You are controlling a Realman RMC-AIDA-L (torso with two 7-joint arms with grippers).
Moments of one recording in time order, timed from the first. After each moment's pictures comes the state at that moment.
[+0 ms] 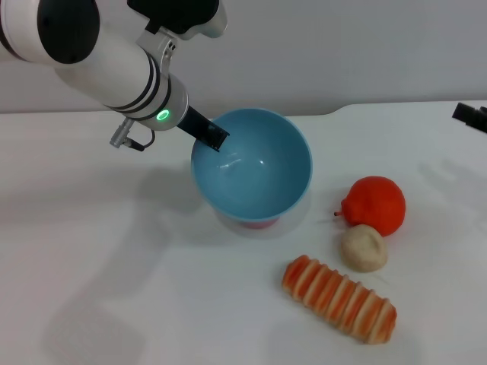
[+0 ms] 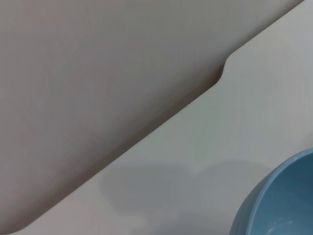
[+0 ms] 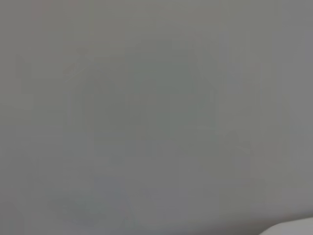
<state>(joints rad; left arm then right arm) -0.89 -2.07 -1.57 -0.96 2.66 -1.02 0.29 0.31 2.07 -0.74 -0.91 -1.70 -1.20 1.91</state>
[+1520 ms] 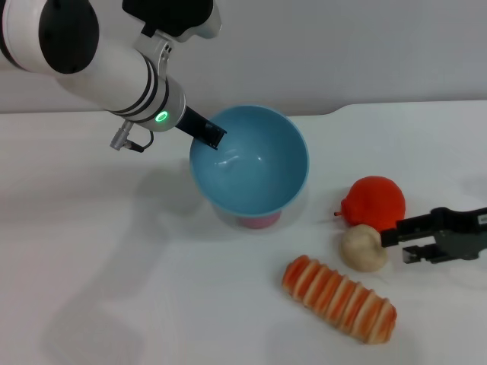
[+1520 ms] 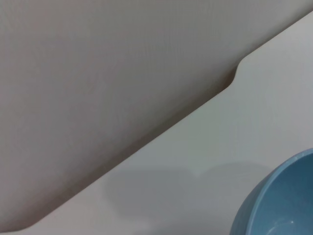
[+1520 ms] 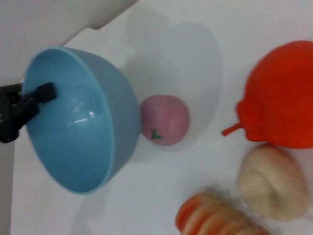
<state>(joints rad) -0.89 -2.06 -1.56 -0.94 2.67 -0.96 0.26 0.59 1.95 -0.77 -0.69 -2.29 -1.57 2.65</state>
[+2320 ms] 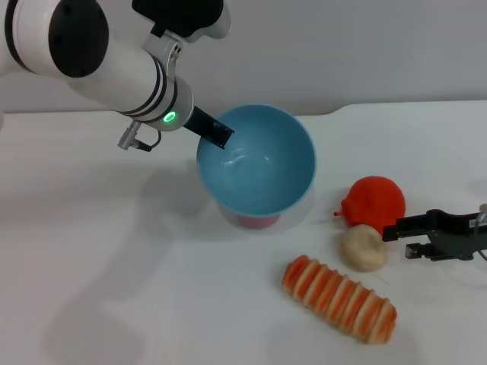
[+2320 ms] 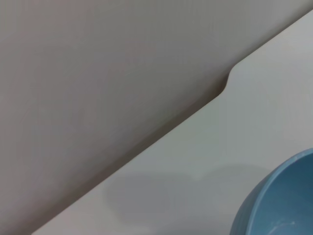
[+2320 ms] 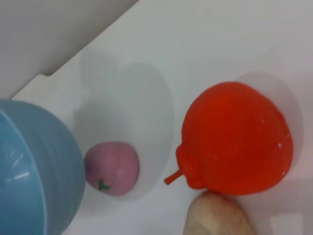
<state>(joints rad) -0.89 -2.07 -1.54 -0.94 2.66 -0.94 0.26 0.60 1.95 -0.75 -0.53 -2.30 -1.33 2.59</state>
